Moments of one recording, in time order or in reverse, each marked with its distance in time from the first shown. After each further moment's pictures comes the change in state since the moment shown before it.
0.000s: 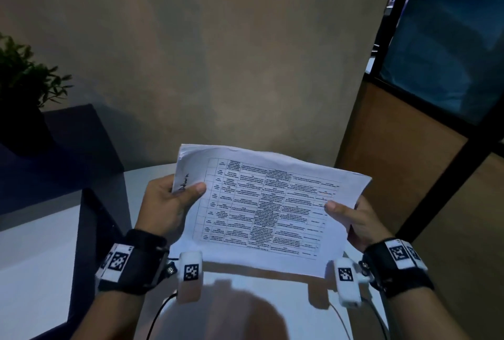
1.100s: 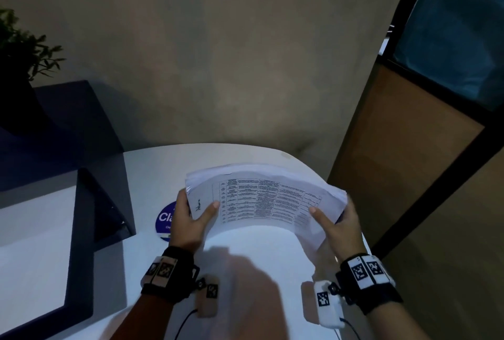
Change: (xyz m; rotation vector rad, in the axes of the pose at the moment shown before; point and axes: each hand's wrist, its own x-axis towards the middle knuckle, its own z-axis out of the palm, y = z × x) left_hand -0.029 -0.105 -0.012 0.222 0.134 -0.088; right_hand -0.008 0.078 0.009 -0.470 0.432 -0.082
